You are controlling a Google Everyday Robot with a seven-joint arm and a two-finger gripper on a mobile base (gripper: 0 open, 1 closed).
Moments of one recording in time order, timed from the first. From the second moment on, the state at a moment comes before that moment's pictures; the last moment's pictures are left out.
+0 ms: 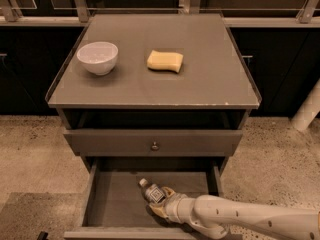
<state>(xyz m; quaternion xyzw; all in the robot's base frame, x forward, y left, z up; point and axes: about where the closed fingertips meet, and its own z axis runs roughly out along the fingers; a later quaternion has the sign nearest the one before) 0.481 -0.014 0.368 -0.39 0.82 0.21 0.38</state>
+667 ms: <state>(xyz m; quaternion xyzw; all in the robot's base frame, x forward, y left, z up) 0.481 -0.014 0.372 -0.39 0.82 0.21 0.38</state>
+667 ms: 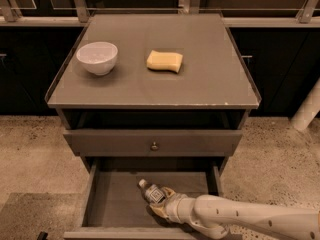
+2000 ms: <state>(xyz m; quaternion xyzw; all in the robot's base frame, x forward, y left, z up) 0.376 -0.090 0.529 -0.42 0.77 0.28 0.40</state>
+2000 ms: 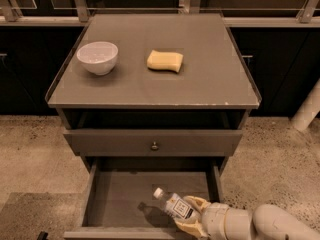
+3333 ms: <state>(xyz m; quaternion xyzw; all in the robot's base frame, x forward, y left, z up) 0.384 -0.113 0.665 -0.57 0.69 0.26 0.36</state>
